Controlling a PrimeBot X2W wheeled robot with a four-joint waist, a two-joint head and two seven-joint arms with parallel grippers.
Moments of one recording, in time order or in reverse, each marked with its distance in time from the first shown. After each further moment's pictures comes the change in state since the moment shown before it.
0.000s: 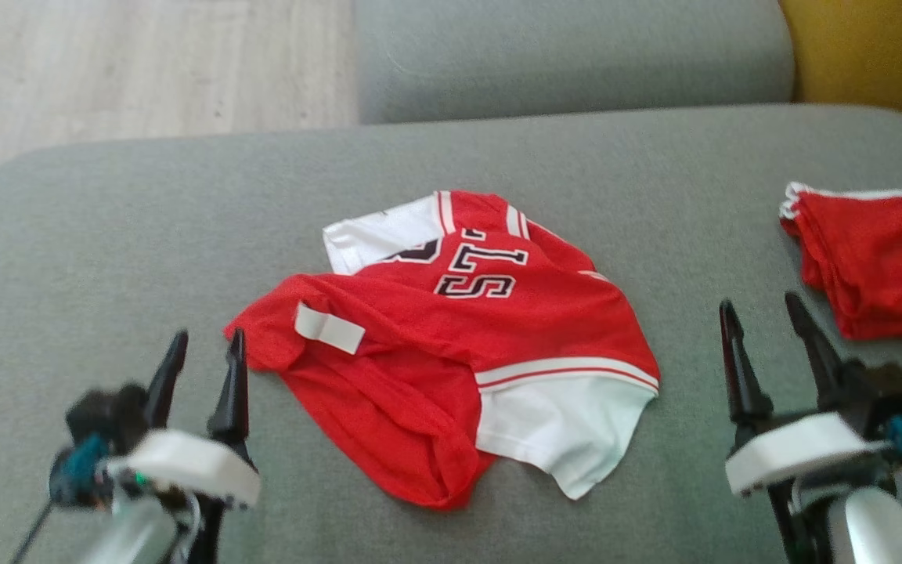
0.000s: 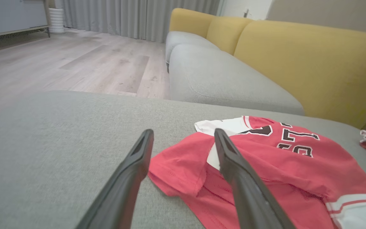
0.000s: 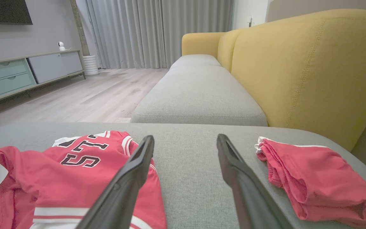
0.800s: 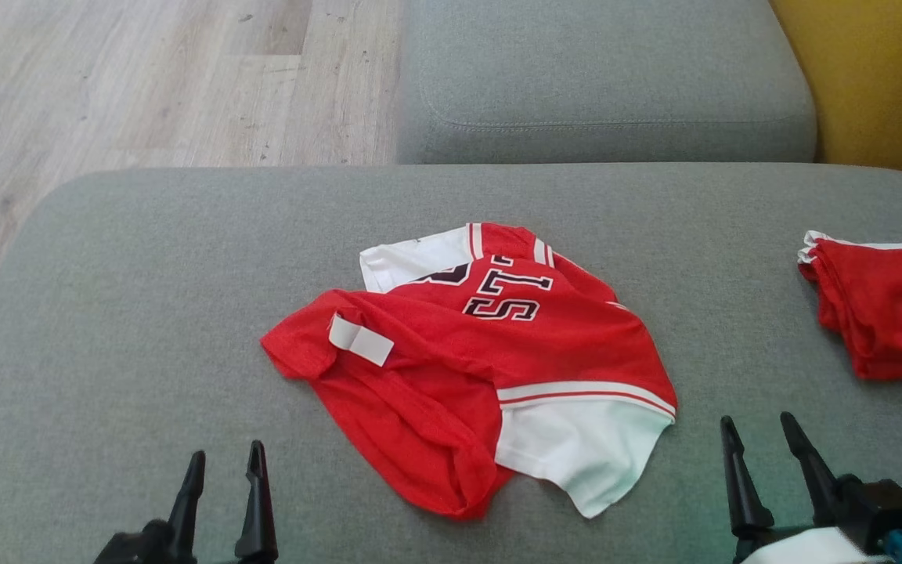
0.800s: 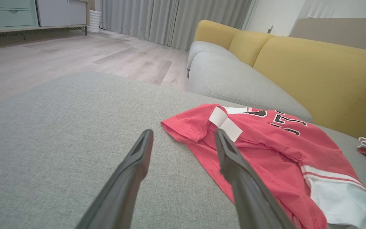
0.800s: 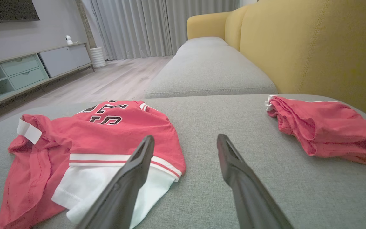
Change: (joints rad) left arm 0.417 -0.143 0.223 -0.246 0.216 0.082 0.000; right arm 0.223 0.002 0.009 0.032 0.063 0.000 -0.091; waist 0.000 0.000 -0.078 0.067
